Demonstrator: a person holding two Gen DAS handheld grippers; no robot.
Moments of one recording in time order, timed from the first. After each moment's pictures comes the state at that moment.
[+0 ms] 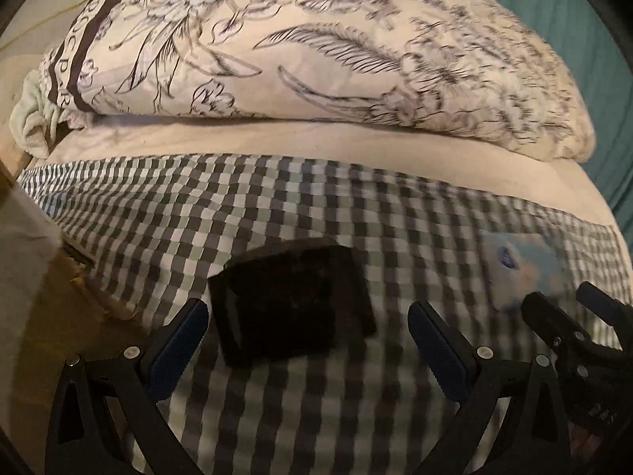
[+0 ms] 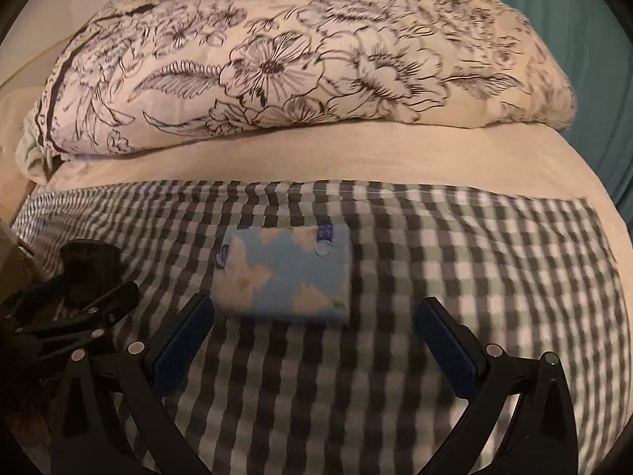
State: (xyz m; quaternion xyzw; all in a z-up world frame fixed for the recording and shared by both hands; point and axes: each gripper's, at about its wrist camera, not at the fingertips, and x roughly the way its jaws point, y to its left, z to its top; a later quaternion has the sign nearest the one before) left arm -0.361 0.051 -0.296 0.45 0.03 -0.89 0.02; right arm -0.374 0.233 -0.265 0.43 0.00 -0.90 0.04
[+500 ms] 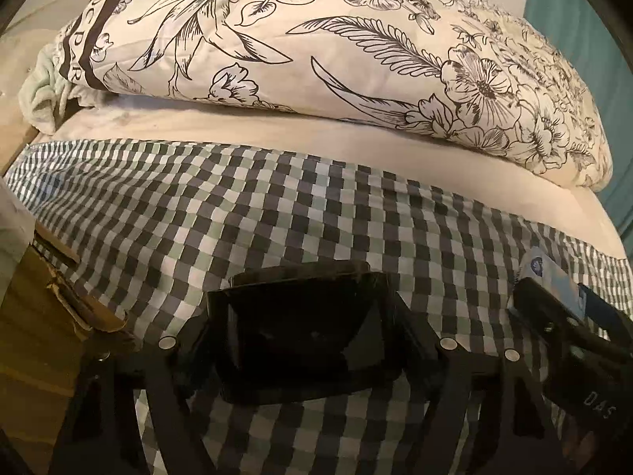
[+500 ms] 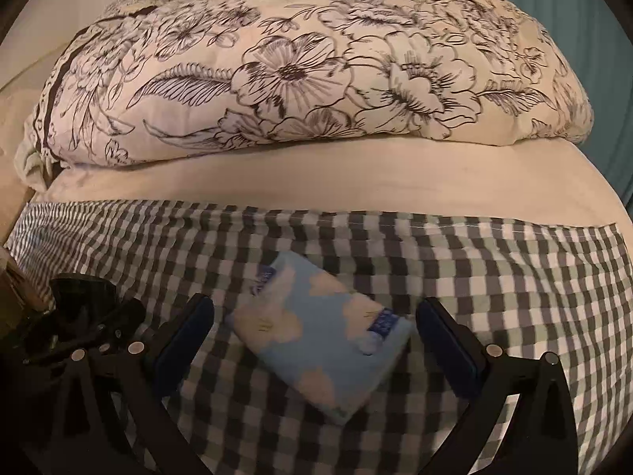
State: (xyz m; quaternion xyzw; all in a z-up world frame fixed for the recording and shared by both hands) left arm -0.366 0.037 -0.310 0.45 0.06 -0.89 0.03; right arm -0.398 0.210 -0.271 0.42 0.00 -0.91 0.05
